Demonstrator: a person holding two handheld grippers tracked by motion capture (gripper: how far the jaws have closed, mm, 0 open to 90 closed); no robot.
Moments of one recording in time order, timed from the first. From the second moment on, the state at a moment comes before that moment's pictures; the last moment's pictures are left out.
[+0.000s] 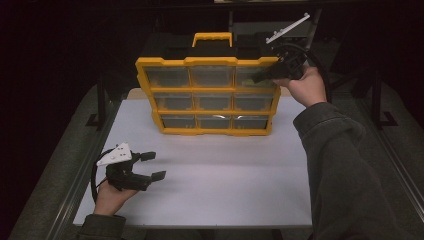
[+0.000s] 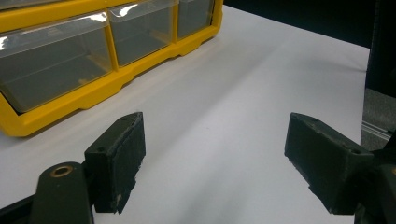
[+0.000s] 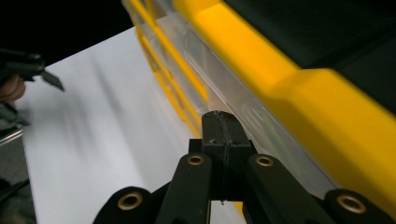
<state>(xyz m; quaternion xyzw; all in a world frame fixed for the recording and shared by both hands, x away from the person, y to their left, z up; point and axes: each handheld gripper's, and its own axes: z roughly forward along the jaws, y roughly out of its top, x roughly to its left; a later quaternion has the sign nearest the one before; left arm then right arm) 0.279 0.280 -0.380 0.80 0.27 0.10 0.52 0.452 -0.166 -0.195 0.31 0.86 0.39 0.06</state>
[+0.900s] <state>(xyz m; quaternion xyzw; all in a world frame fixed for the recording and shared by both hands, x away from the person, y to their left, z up) 0.279 0.282 -0.379 0.81 0.27 0.11 0.52 0.451 -0.174 -0.200 0.31 0.85 0.41 0.07</state>
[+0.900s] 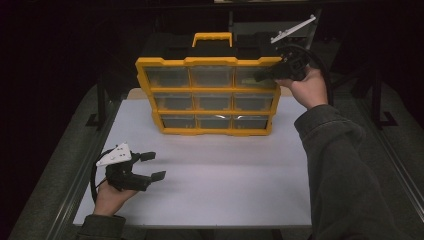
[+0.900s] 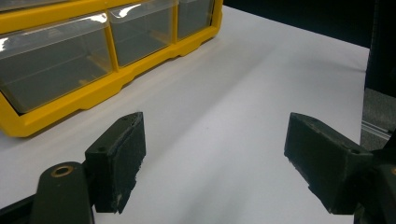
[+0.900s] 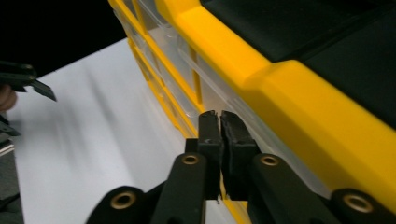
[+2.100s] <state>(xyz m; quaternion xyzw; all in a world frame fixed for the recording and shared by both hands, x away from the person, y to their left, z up) 0.279 0.275 -0.381 0.81 0.27 0.09 0.52 0.404 -0.181 -0.257 0.26 0.83 0.49 0.06</state>
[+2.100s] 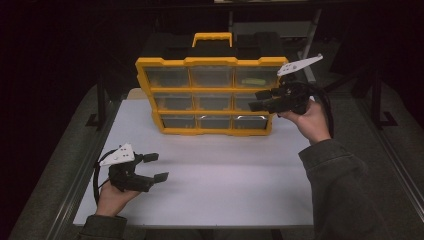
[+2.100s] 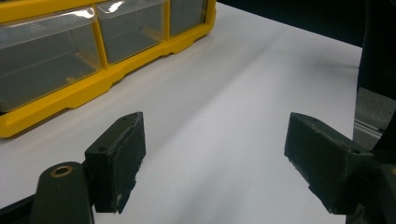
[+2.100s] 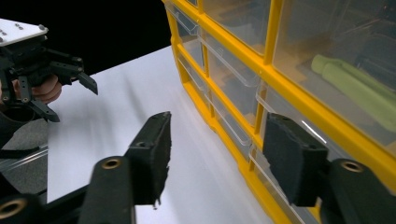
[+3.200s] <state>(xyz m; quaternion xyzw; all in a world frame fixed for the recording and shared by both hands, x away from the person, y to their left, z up) 0.281 0.278 -0.385 0.81 0.28 0.09 0.51 0.375 -0.190 -0.315 0.30 0.81 0.50 0.08</state>
